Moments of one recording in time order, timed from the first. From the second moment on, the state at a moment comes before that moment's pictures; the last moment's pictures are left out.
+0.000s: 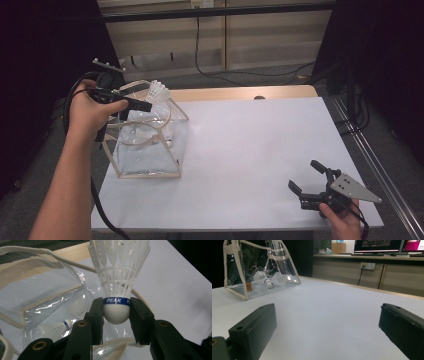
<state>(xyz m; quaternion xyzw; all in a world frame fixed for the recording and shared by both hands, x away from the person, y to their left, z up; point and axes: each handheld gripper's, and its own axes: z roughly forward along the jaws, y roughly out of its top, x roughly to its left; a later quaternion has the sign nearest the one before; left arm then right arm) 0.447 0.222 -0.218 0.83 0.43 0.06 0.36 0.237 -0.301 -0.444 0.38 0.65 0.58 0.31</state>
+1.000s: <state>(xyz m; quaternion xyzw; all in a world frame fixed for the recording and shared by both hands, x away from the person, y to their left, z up) 0.451 0.246 -0.226 0.82 0.45 0.08 0.35 0.237 -0.301 -0.444 0.38 0.65 0.58 0.32</state>
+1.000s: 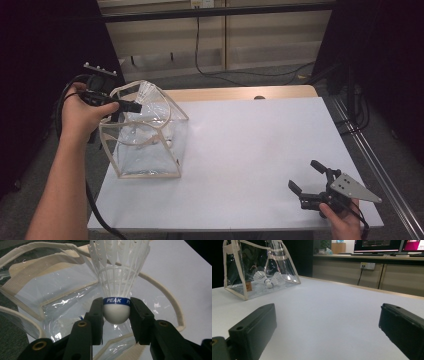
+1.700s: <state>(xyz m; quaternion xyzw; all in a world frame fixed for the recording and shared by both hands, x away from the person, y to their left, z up) 0.453 0.256 -0.237 0.82 0.45 0.09 0.33 0.237 -0.301 -0.445 0.38 0.65 0.58 0.32</state>
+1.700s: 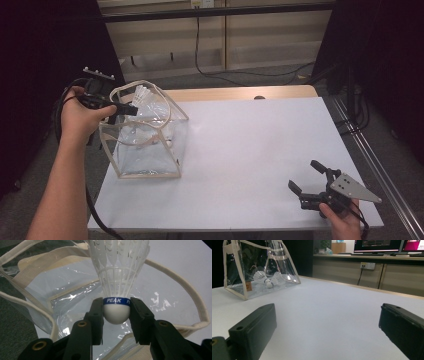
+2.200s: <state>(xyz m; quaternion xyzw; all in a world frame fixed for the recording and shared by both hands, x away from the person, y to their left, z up) 0.455 0.259 -0.241 0.82 0.46 0.10 0.33 0.237 -0.301 -0.445 0.38 0.65 0.58 0.32</state>
